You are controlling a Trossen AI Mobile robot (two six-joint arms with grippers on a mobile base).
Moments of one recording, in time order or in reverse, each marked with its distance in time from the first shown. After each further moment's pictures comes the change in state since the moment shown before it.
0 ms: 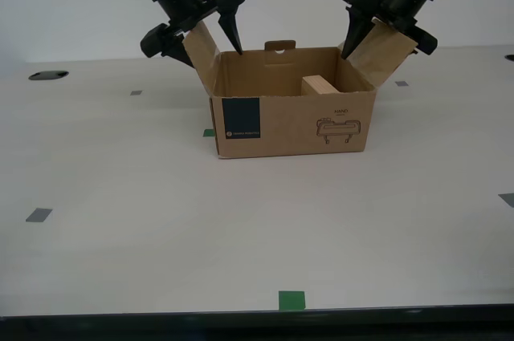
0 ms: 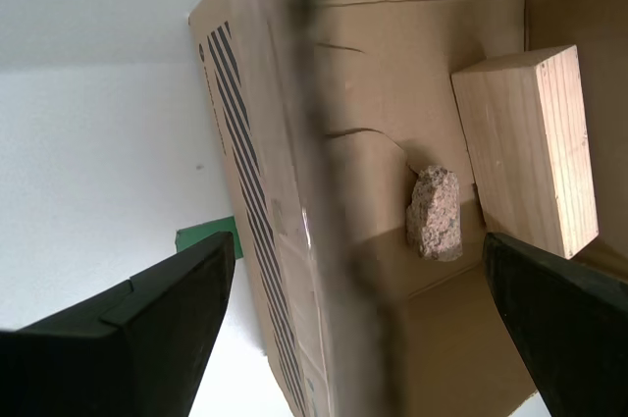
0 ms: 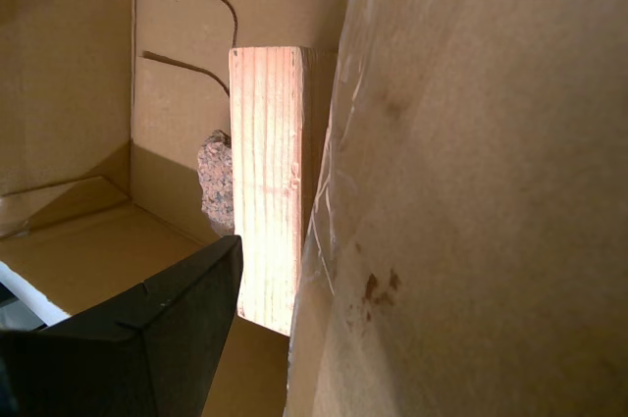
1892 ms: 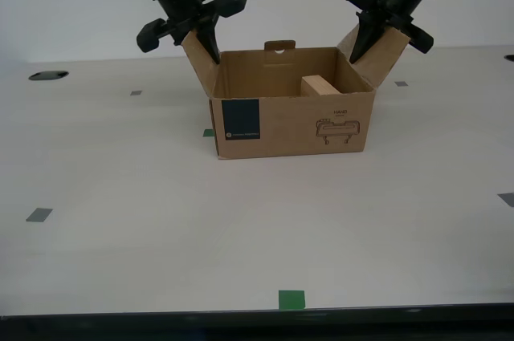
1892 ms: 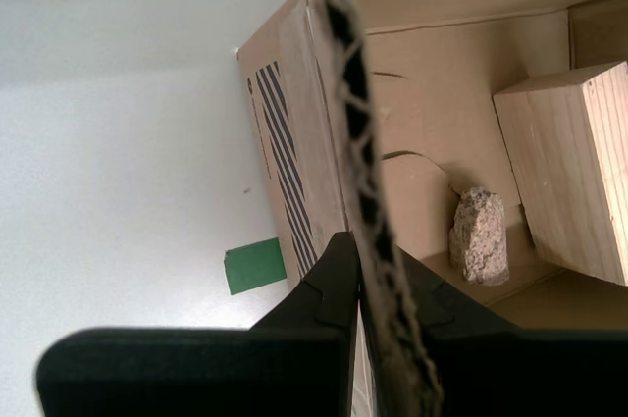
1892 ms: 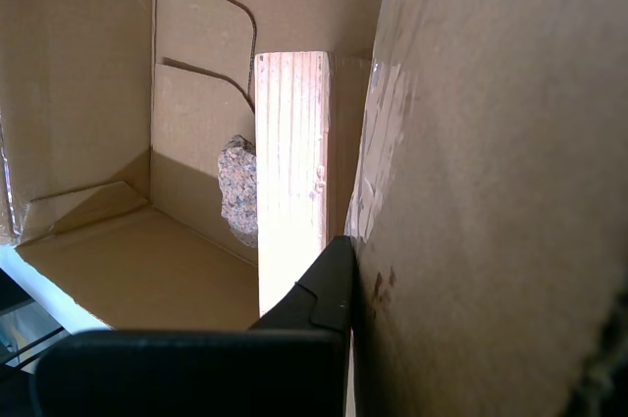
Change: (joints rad) arm 0 0.008 -0.003 -0.001 0.011 -0.013 0.023; arm 1 -0.009 -0.002 -0.001 0.016 -0.114 0.029
